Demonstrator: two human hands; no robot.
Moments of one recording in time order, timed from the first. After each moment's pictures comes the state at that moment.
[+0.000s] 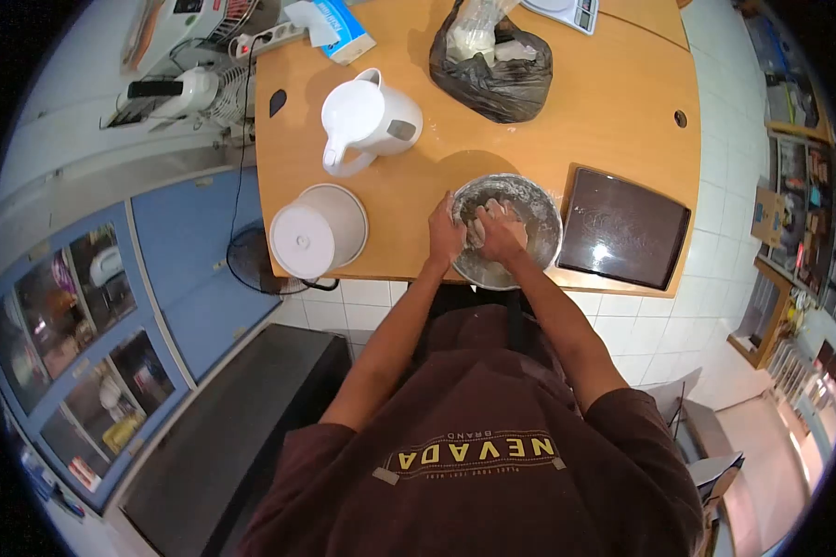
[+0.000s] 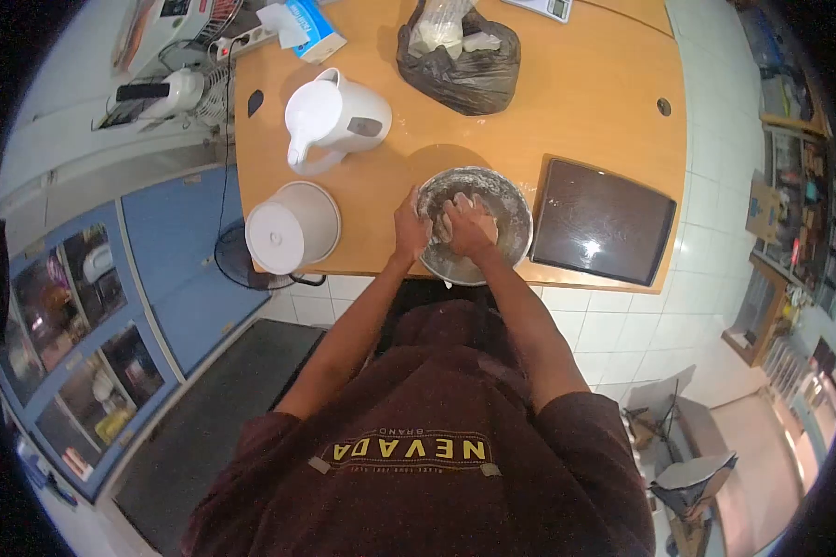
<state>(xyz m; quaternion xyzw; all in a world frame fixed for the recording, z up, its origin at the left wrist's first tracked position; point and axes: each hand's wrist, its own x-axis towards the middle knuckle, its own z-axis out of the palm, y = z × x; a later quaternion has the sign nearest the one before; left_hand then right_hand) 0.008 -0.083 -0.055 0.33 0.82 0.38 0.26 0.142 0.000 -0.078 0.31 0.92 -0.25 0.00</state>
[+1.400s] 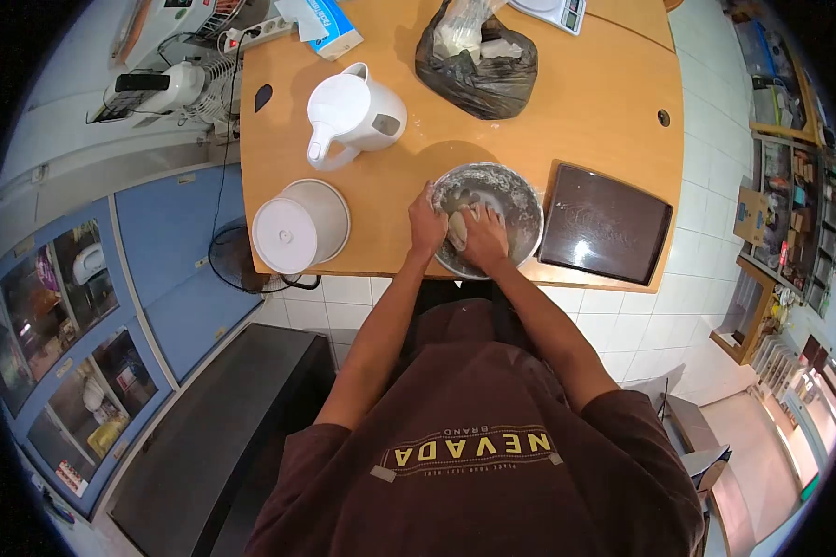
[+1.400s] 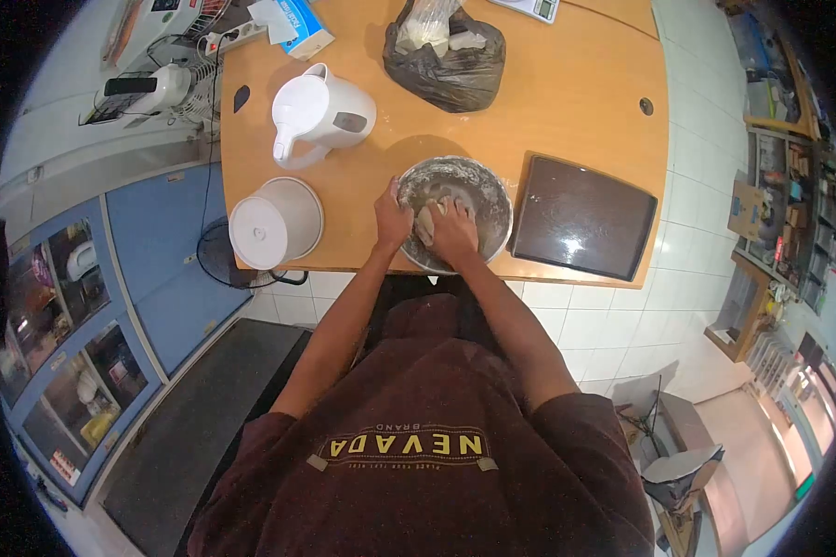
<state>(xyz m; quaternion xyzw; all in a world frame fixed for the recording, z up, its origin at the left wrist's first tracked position) 0.004 -0.068 -0.028 0.28 0.83 0.41 0.26 0.148 -0.012 -0.044 0.33 0.91 -0.24 0.05</state>
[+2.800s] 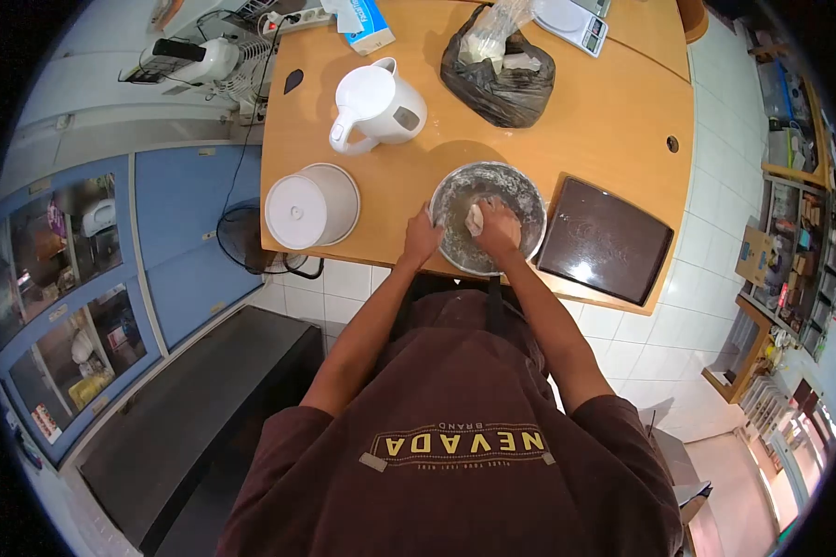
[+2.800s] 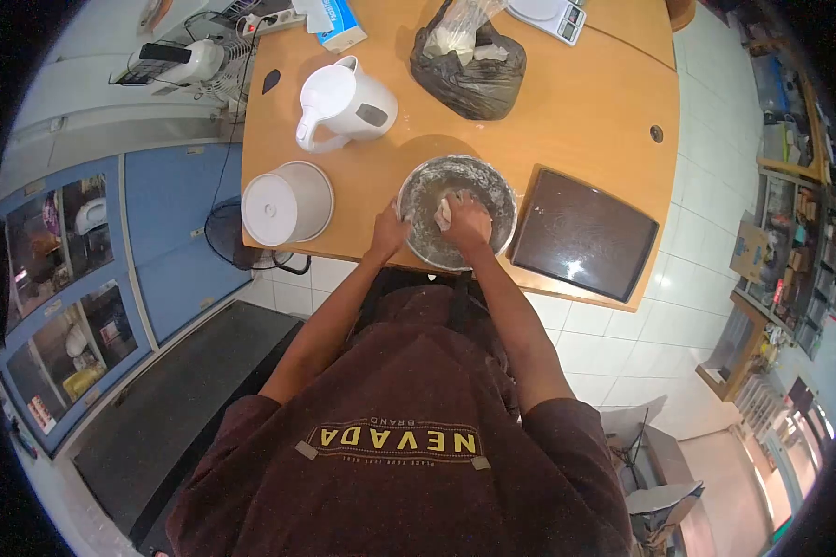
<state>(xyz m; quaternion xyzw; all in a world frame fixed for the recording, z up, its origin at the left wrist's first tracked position) 0.009 -0.110 -0.021 0.21 0.85 0.29 0.39 0.153 0.017 -0.050 0.33 0.91 -0.24 -0.04</state>
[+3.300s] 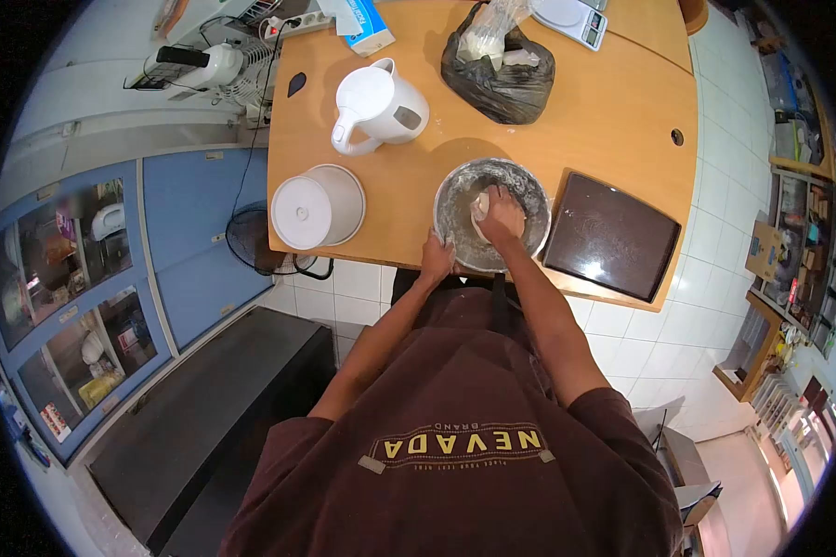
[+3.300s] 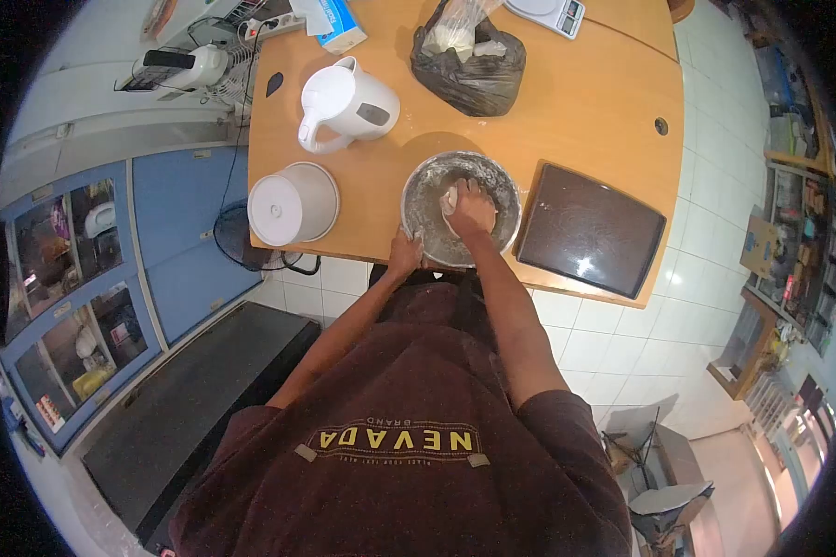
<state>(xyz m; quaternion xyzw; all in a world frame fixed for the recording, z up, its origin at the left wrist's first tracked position) 0.056 -0.135 -0.026 0.06 0.79 0.38 0.48 0.135 0.024 -0.060 0.41 0.88 -0.24 -0.04</state>
